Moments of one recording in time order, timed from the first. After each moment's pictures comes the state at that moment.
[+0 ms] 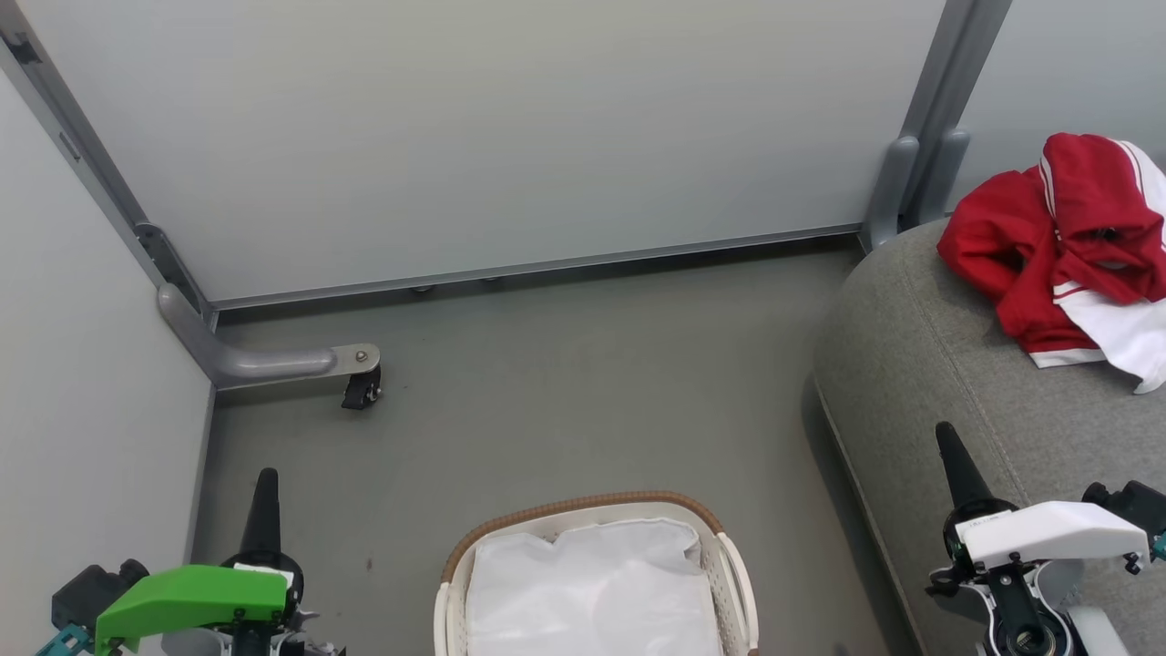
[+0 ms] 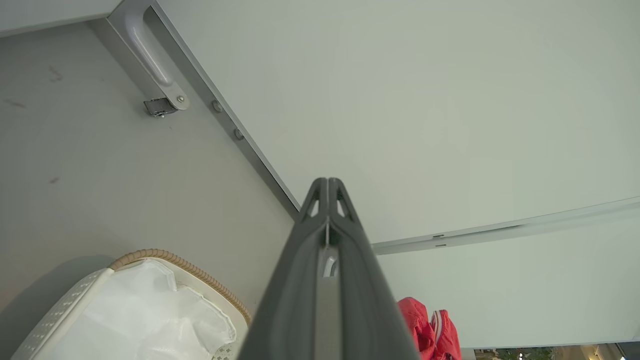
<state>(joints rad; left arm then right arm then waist) -0.05 0.05 0.05 0.26 -1.24 -0.10 0.00 -0.11 -0.04 -0.08 0.30 1.18 0.13 0.01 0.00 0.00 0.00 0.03</state>
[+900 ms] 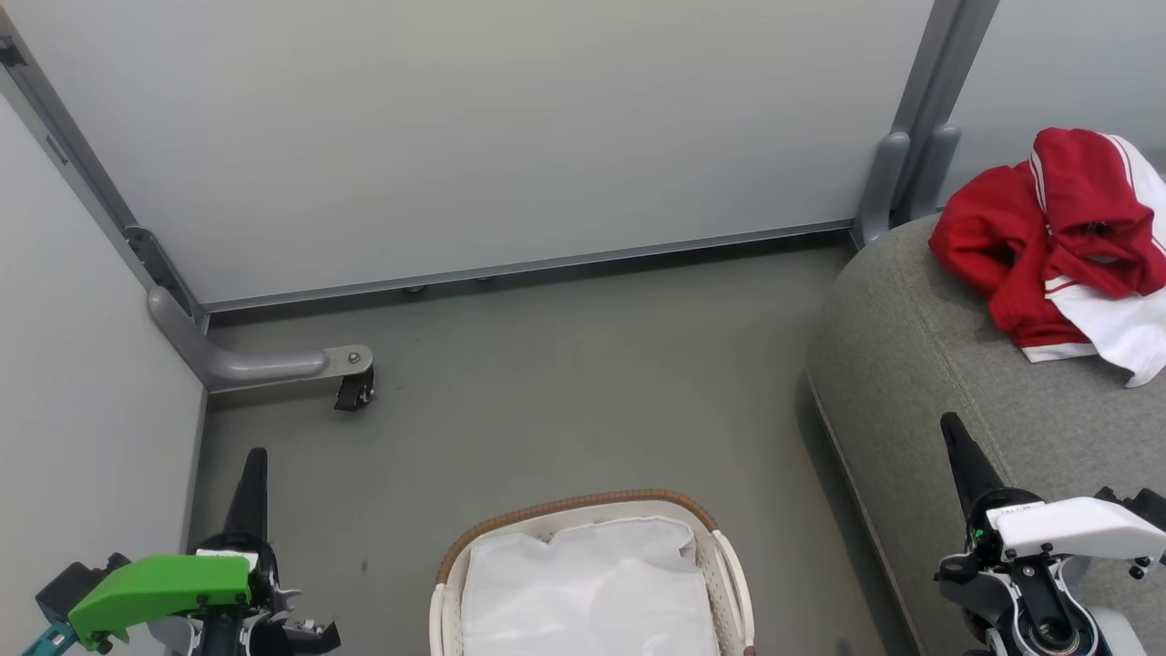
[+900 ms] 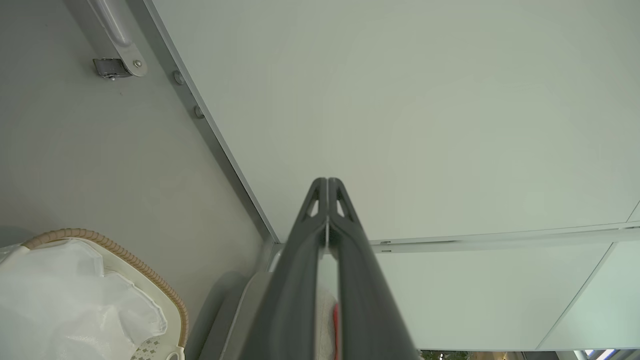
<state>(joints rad) -0.07 0.05 0.09 0.26 -1.44 -0.12 0.07 -0.11 -0.05 -0.10 0.27 1.42 0.13 0.07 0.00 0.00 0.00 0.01</state>
